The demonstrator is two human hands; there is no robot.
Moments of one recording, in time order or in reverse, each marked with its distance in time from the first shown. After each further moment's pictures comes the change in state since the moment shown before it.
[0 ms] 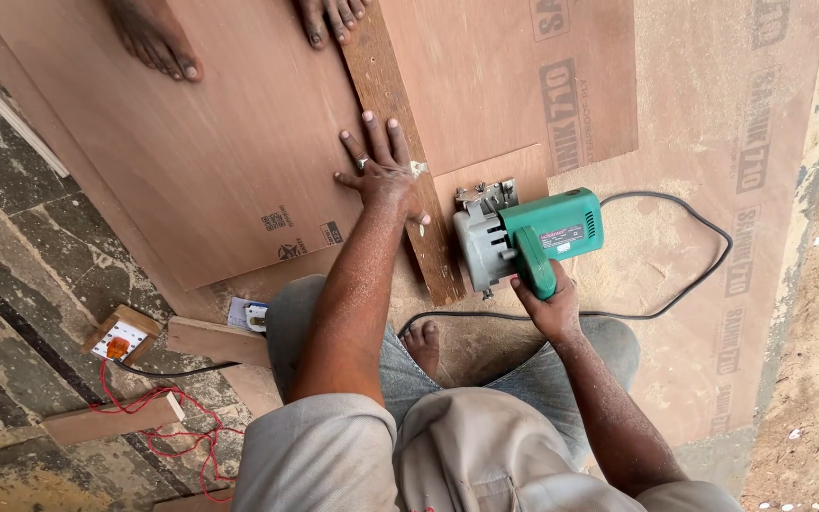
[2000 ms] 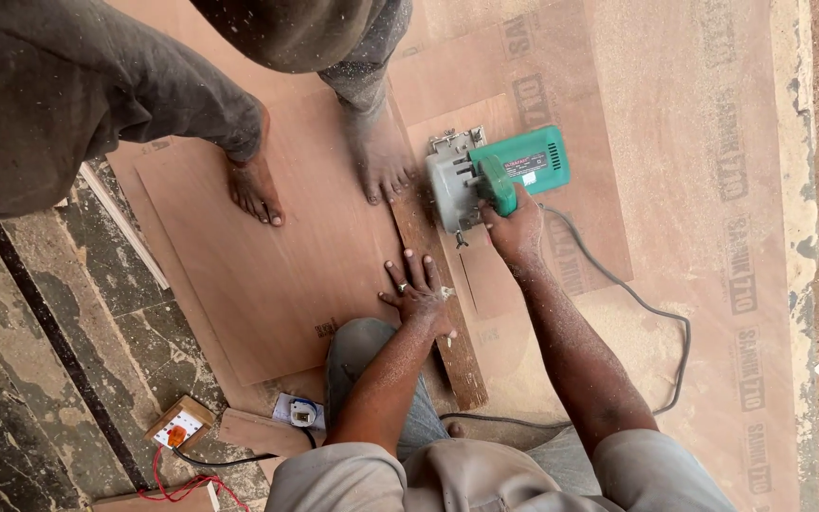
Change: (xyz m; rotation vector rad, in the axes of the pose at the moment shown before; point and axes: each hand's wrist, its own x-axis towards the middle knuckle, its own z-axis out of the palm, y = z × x) left_hand -0.016 -0.003 -0.022 0.026 -0.082 0.017; right_hand 0.251 -0.244 0.016 0.031 0.179 -0.166
